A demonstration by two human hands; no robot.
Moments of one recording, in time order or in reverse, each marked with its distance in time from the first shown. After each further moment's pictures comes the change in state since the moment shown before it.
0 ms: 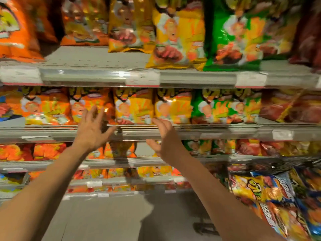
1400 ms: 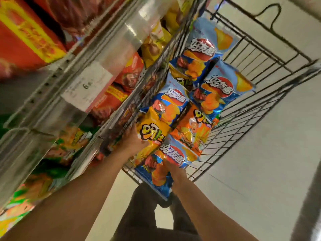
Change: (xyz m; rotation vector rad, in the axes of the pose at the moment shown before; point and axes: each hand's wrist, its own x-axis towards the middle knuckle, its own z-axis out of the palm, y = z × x) left_hand -0.089 0.513 0.493 0.169 -1.244 0.490; right_hand -0.283 0.443 -0.039 1.458 0.878 1.954
